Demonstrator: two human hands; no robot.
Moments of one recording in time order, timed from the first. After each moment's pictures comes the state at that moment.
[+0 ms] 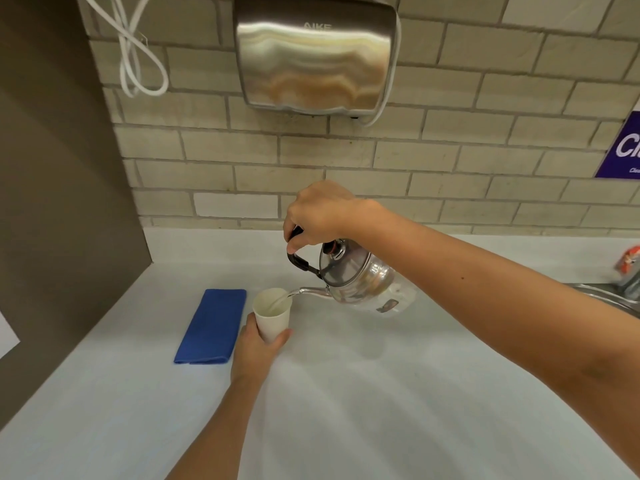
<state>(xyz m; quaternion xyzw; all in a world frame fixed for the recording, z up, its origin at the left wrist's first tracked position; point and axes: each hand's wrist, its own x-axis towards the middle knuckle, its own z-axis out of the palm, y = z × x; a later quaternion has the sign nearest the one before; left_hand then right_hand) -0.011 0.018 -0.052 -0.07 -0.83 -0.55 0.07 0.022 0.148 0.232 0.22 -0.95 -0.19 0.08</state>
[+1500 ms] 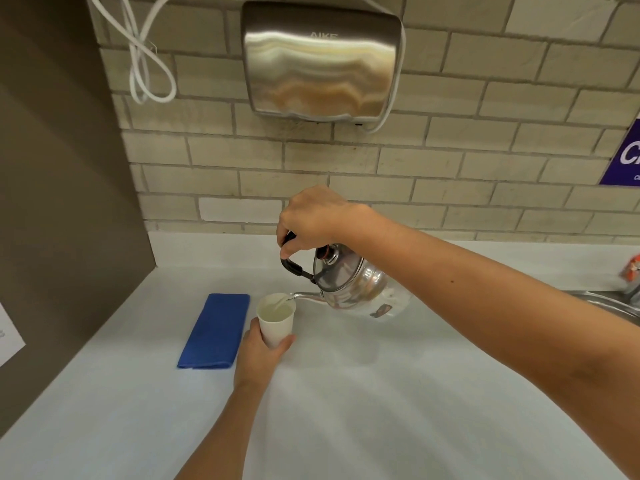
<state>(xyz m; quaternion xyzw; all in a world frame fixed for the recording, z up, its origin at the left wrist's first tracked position) -0.013 0.018 -0.055 -0.07 -0.83 -0.54 0.06 0.014 0.134 0.232 0.23 -0.95 -0.21 0.08</state>
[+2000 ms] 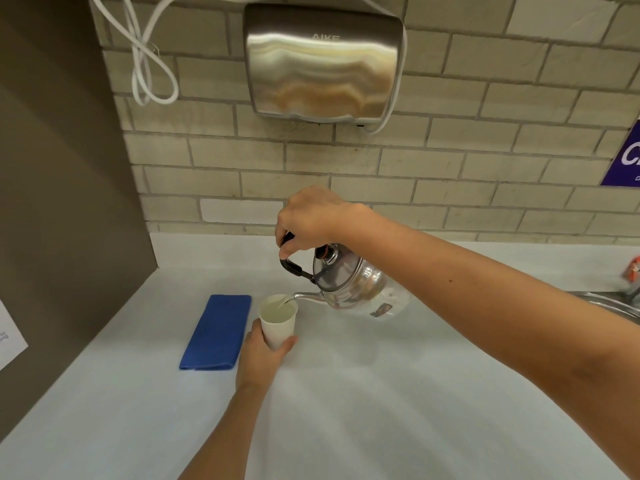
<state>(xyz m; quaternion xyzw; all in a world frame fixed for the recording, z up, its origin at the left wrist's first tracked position) -0.014 0.018 -0.056 -0.07 -0.84 -0.54 0.05 0.012 0.129 0.235 0.23 -0.95 -0.21 0.08</state>
